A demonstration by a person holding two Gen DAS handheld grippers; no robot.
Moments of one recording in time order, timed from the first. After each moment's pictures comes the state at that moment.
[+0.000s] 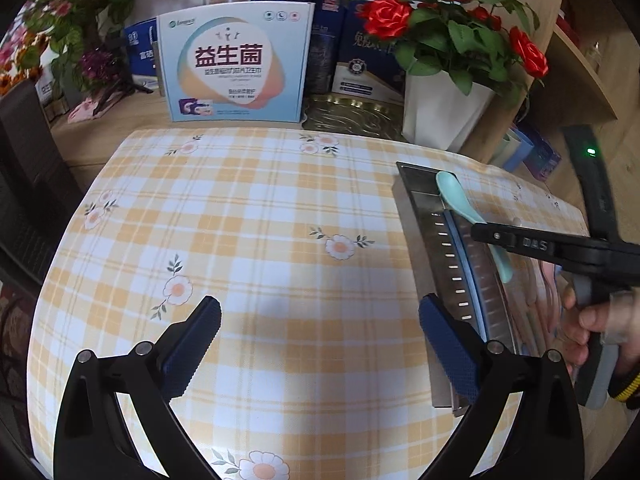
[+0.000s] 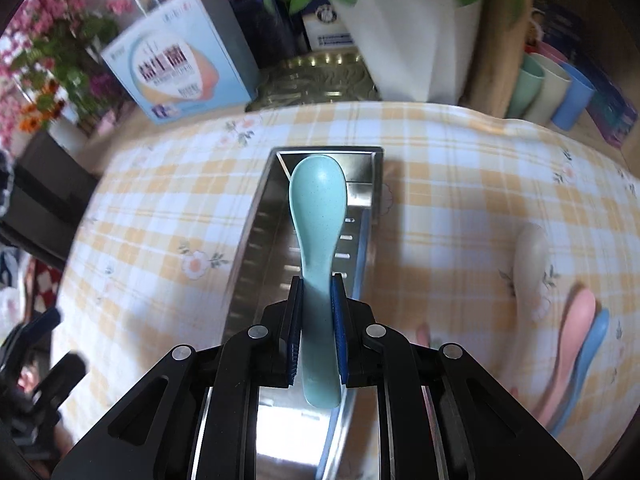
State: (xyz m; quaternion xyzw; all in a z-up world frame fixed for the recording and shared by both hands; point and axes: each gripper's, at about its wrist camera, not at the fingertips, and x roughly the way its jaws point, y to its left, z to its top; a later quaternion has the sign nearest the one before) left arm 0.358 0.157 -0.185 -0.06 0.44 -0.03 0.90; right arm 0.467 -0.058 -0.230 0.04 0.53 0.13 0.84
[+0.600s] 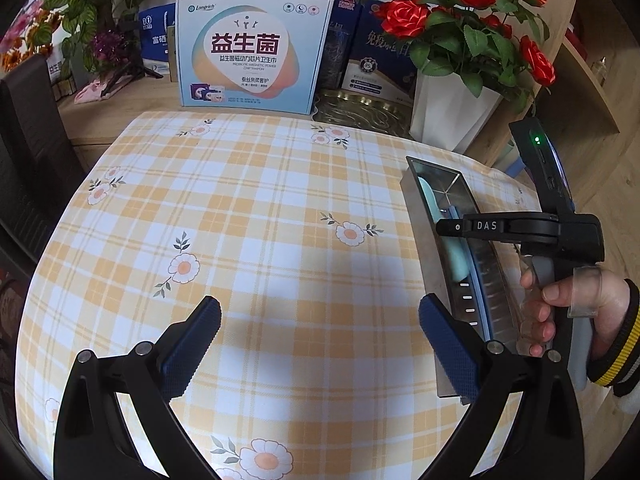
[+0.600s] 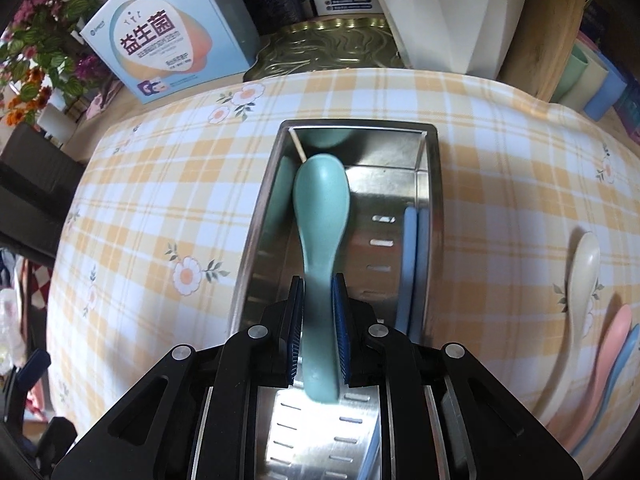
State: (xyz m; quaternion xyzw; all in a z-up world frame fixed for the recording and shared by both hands) left arm 0.347 0.165 -0.192 -0.09 0.44 -0.02 0.89; right arm 0.493 -0.029 -0.260 0.05 0.57 0.14 0.81
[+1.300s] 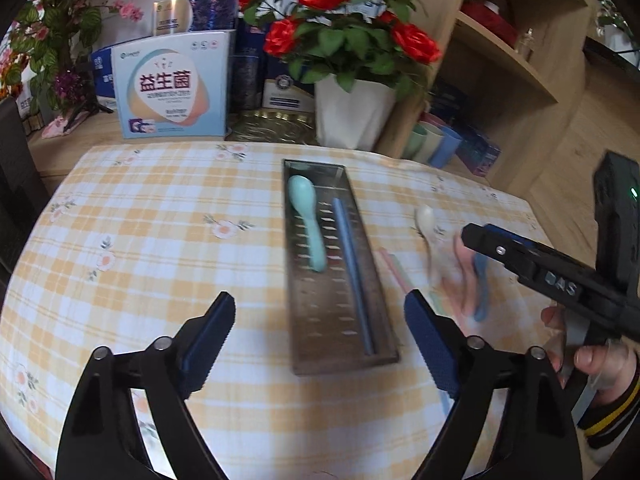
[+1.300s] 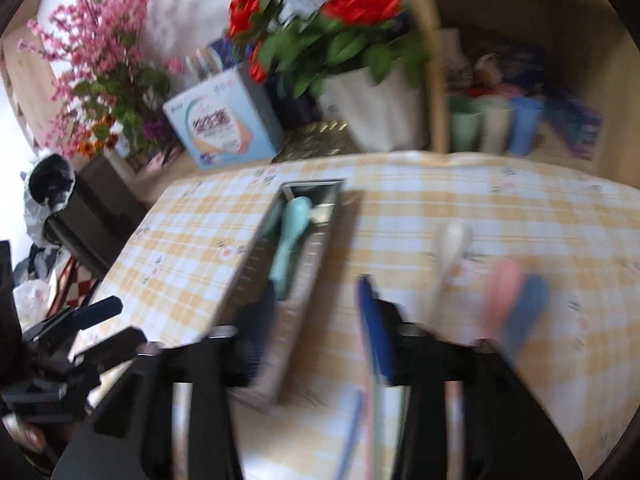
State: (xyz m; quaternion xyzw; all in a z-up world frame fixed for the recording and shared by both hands) left arm 0.291 0.043 -0.158 -0.07 0.40 -0.09 0.91; right arm 0.339 -0.171 -0.175 0.08 0.38 0.18 0.90
